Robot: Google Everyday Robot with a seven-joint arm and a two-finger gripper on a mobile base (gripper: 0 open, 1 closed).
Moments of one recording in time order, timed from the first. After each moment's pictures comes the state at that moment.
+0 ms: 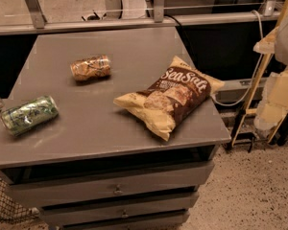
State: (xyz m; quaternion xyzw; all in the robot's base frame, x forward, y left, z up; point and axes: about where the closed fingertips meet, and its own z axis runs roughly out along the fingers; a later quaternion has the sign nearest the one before) arm 0.438 -0.217 0.976 -0.60 0.78 -0.03 0.16
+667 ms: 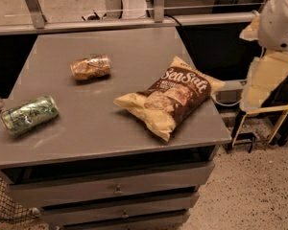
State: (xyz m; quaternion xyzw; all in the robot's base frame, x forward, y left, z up) arm 0.470 -0.201 0.985 -0.62 0.77 -0.04 0.17
